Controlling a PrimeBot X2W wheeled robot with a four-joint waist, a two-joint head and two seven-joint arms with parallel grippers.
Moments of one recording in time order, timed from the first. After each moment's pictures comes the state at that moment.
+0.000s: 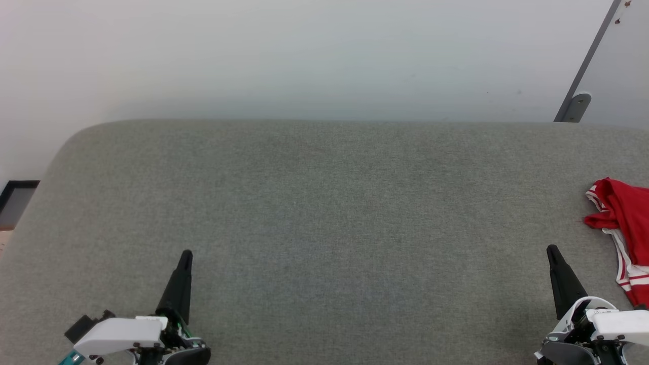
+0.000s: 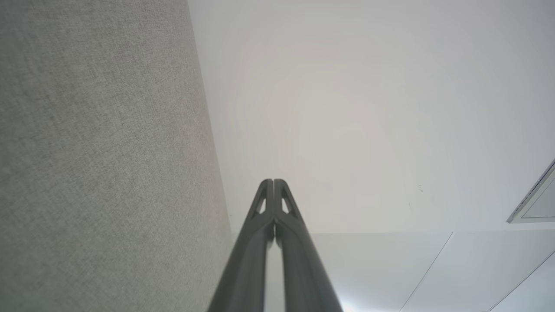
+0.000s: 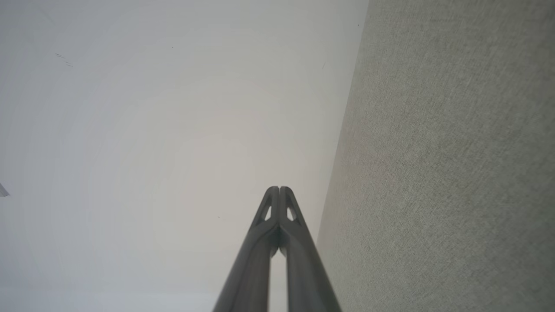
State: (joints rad) left arm -0.10 0.05 0.11 0.25 -1.61 -0.13 0.12; right arm -0.11 -0.05 -0.11 0.25 1.61 0.13 0.11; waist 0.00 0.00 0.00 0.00
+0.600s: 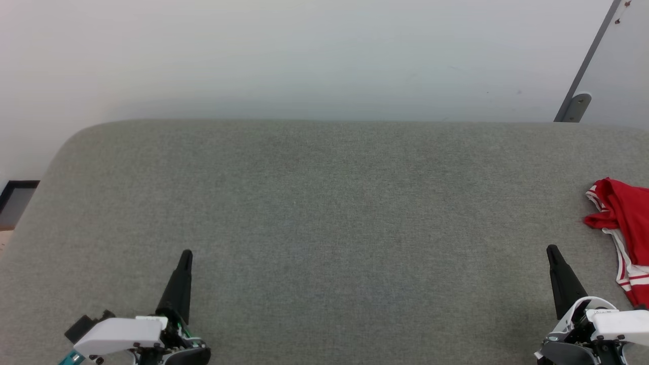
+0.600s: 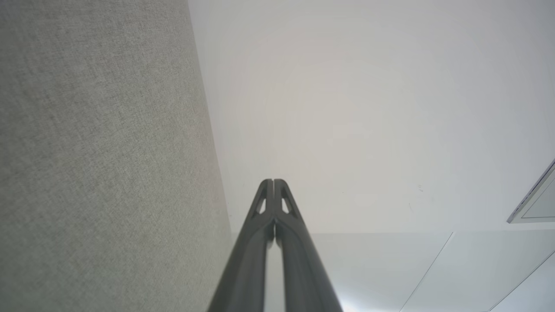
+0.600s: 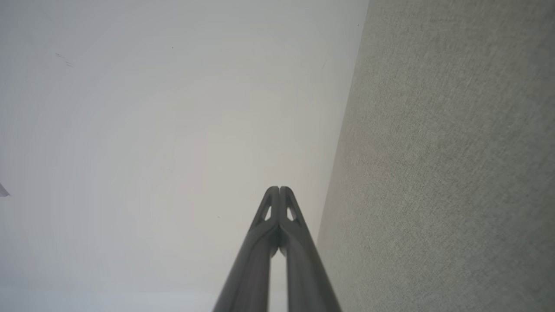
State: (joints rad) left arm -0.10 0.05 0.11 0.25 -1.61 -0.13 0.11; right arm -0.11 -0.05 -0.11 0.25 1.61 0.13 0.11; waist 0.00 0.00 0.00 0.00
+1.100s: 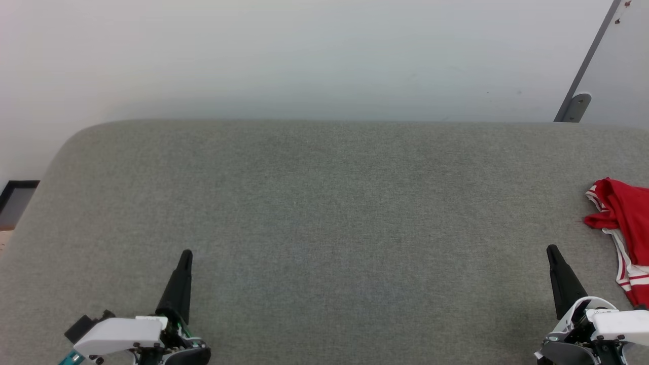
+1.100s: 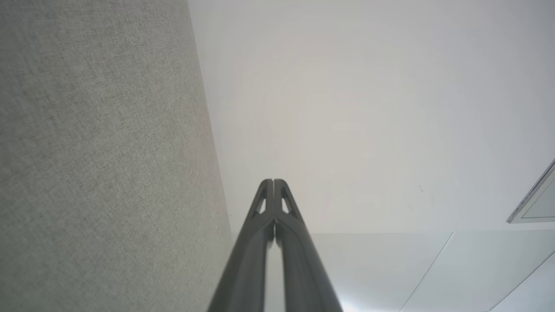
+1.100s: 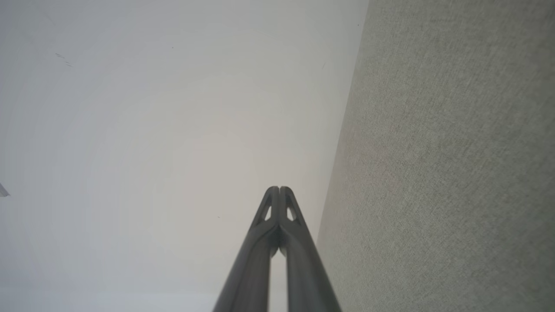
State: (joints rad) left arm -0.10 0.05 0.11 0.25 -1.61 -0.13 0.12; right arm -0.11 -0.05 -0.11 0.25 1.61 0.13 0.11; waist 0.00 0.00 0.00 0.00
